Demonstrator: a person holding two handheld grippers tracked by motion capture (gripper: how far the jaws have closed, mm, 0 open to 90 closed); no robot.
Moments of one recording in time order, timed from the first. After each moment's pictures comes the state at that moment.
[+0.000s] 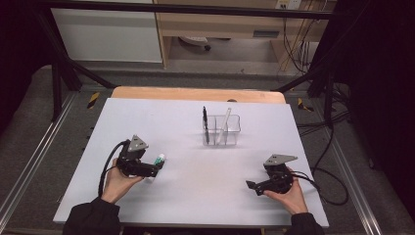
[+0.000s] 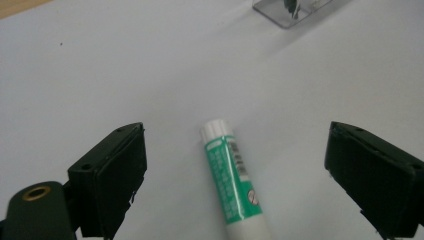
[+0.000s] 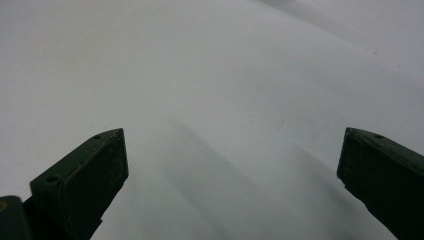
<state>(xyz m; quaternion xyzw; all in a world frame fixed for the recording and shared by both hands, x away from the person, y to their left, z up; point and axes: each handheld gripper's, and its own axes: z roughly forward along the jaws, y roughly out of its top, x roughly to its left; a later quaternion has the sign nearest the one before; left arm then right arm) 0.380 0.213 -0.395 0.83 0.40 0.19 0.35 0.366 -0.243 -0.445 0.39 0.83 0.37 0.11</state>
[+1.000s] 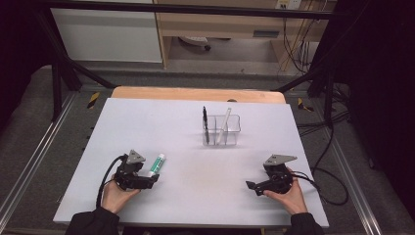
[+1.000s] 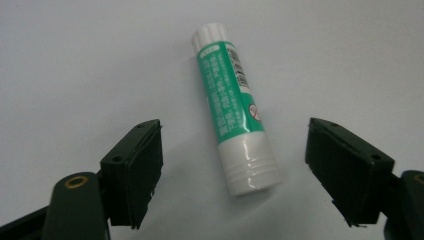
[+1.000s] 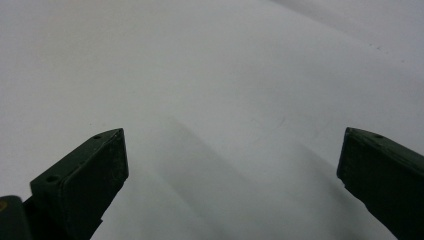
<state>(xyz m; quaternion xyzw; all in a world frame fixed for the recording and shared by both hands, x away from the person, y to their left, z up) 0.364 0.220 -0.434 0.83 0.43 0.15 0.32 0.366 -0.242 -0.447 0.39 0.84 0.37 0.11</state>
